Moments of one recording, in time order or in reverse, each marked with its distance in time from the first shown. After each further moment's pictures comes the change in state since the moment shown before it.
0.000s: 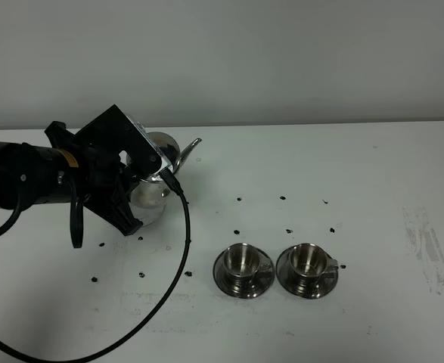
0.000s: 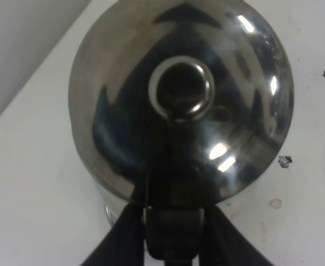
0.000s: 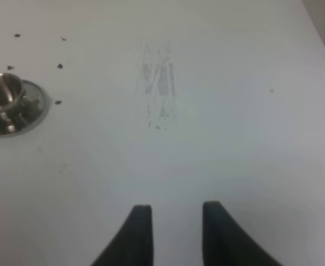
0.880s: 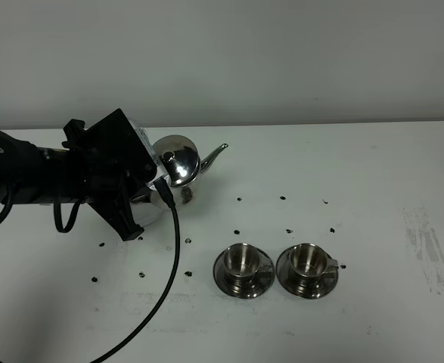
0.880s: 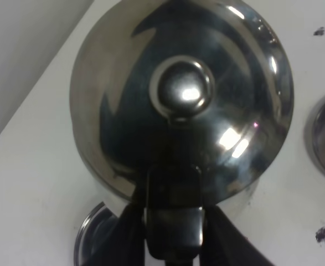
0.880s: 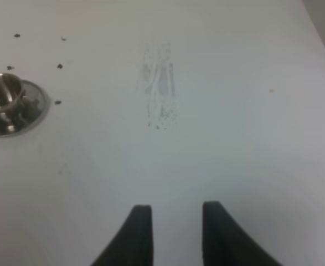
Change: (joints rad) left arm 0.062 0.022 0.005 -0.742 0.071 0.849; right arm 0.000 0.000 0.000 0.000 0.000 0.000
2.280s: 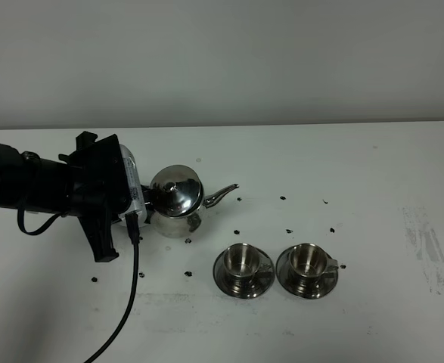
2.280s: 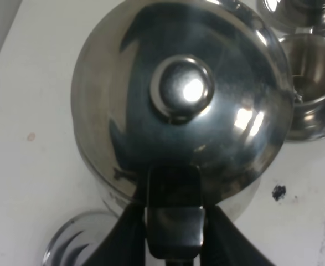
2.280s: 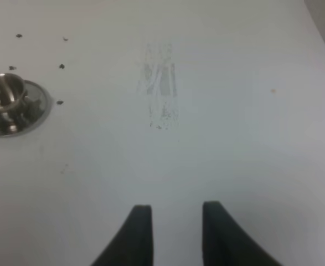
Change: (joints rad) left arm 0.111 0.049 0.000 -0.152 0.263 0.416; right arm 0.000 0.000 0.000 0.004 0.000 0.000
